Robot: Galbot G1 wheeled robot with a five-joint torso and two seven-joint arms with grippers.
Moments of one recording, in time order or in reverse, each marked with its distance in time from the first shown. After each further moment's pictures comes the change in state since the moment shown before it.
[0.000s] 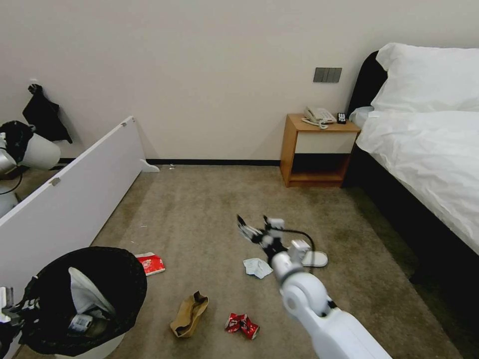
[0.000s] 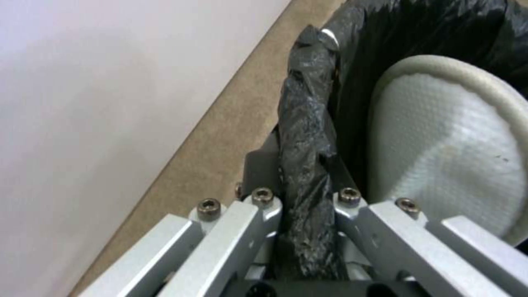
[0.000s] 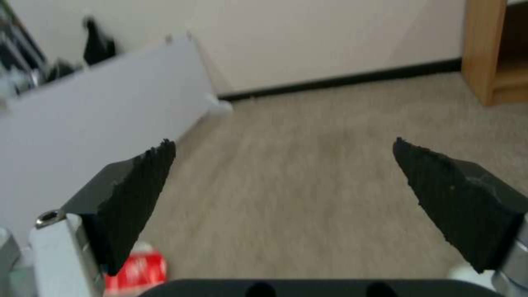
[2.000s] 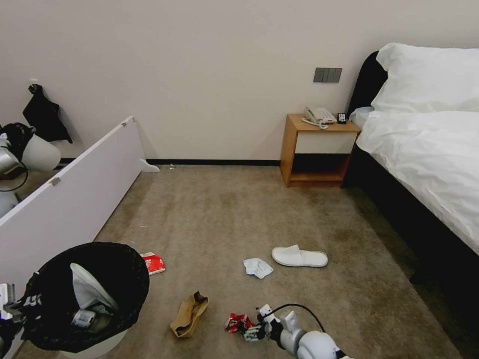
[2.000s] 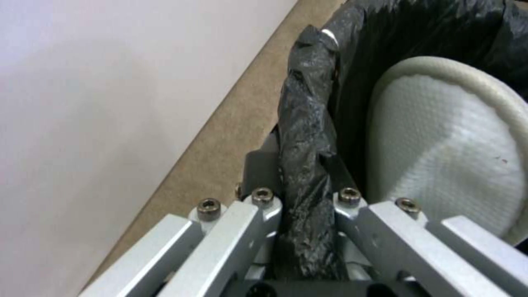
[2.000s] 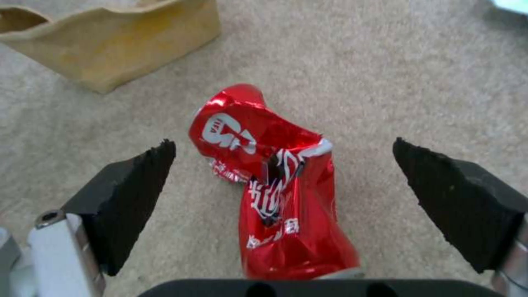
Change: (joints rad) left arm -0.002 -0.003 -0.004 -0.032 0.009 0.000 -0.008; right arm -0.012 0.011 -0.177 -0.557 -0.311 0.013 -0.480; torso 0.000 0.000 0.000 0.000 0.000
